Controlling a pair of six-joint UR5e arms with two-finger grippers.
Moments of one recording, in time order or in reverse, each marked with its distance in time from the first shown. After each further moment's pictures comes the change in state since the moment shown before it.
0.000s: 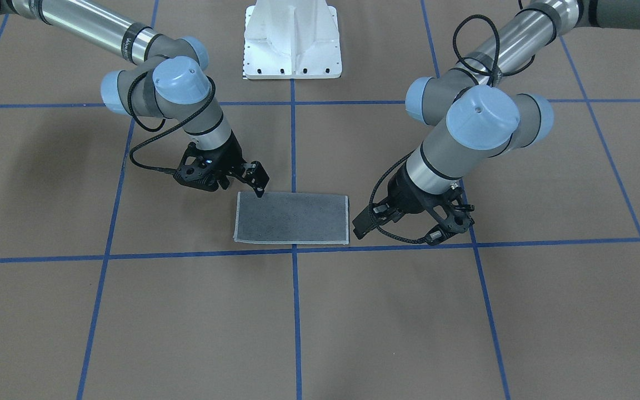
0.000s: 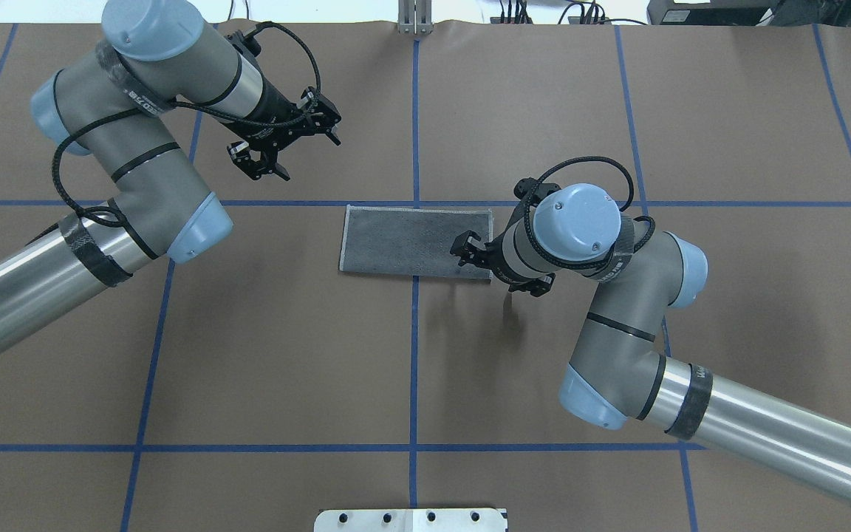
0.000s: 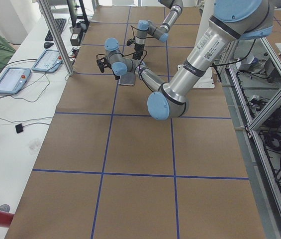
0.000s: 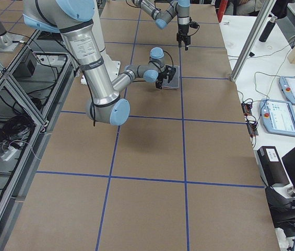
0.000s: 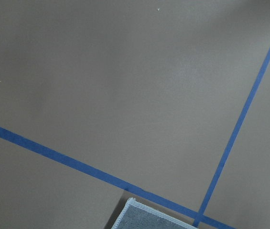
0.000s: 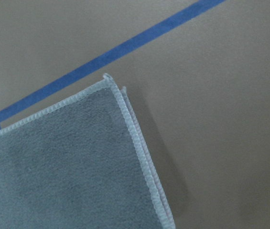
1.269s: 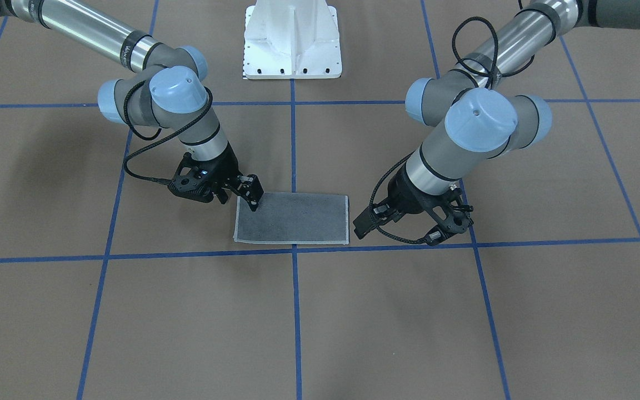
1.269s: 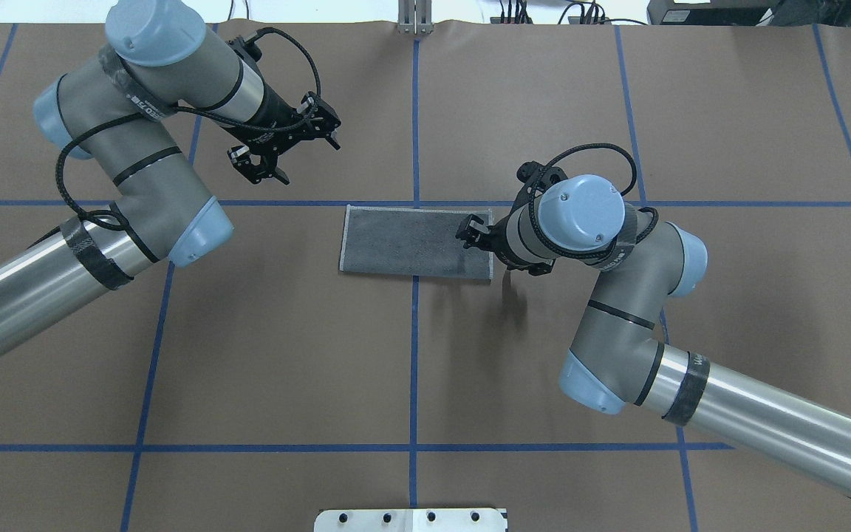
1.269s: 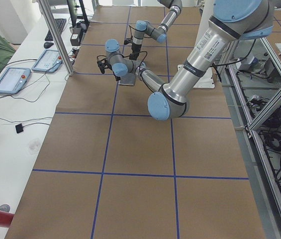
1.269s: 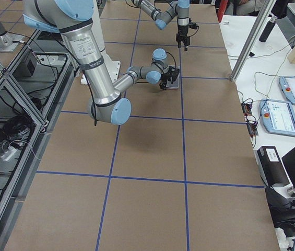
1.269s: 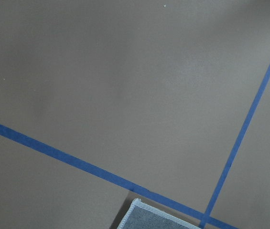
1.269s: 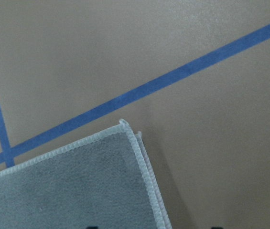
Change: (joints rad) left arm 0.005 0.006 0.004 0.000 0.002 0.000; right arm 0.023 0.016 -0.043 0.014 -0.025 -0.002
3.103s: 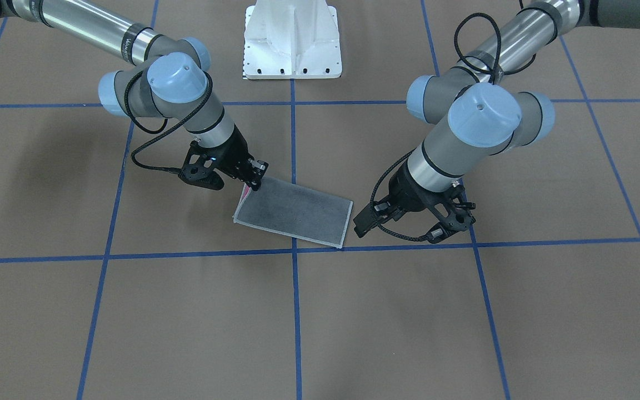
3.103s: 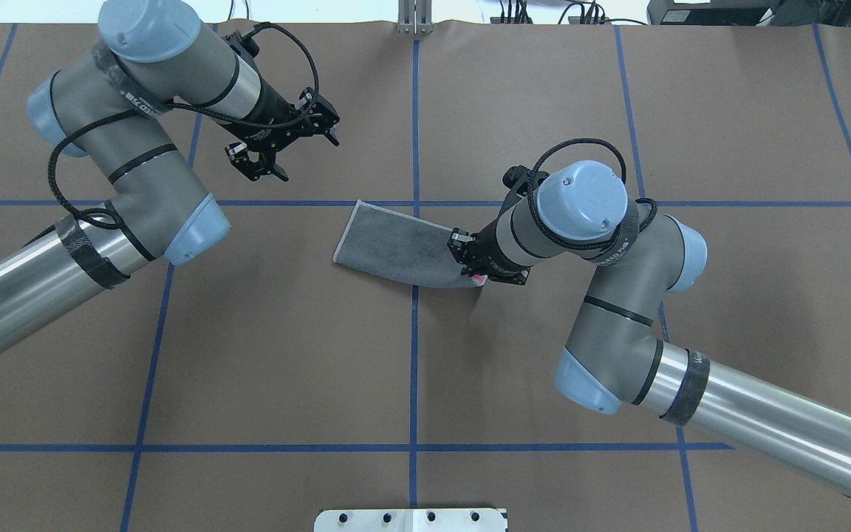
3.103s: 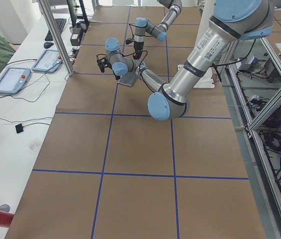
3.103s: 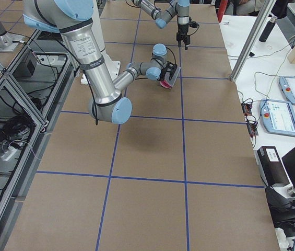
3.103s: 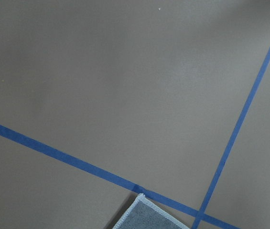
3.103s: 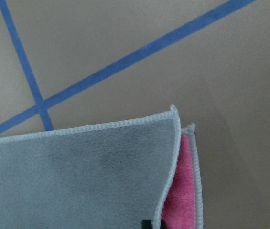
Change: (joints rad) left arm -0.006 0.002 -0.017 0.000 -0.002 0.000; right arm 0.004 0.008 0.063 0.002 0.163 0.033
